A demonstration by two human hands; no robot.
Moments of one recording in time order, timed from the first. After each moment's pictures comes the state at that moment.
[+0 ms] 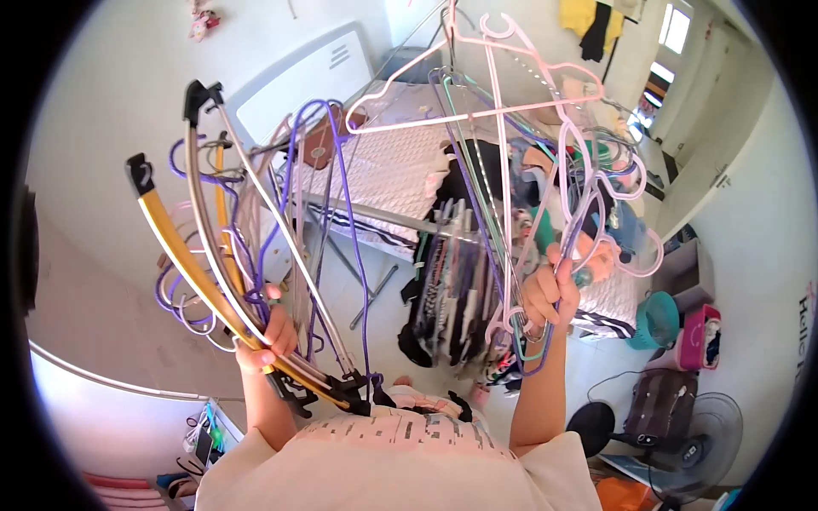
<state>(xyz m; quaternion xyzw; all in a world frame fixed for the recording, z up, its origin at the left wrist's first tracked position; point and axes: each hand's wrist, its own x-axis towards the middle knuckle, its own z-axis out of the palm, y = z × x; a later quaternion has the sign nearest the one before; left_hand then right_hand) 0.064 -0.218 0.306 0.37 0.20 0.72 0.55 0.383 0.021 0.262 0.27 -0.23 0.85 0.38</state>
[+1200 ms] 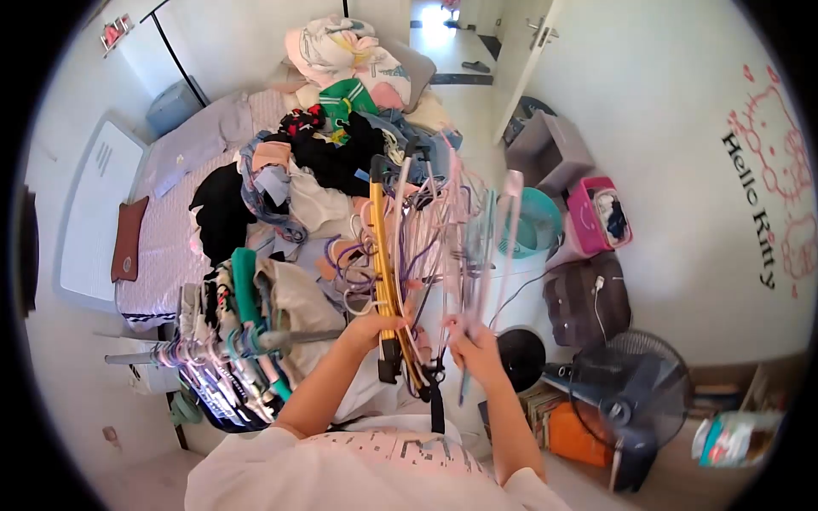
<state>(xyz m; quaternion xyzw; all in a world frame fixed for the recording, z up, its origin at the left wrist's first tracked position) 0.587 0.166 0.114 0.28 0.22 0.35 0.87 0.786 0.079 0.154 -0.56 -0.37 0.60 0.45</state>
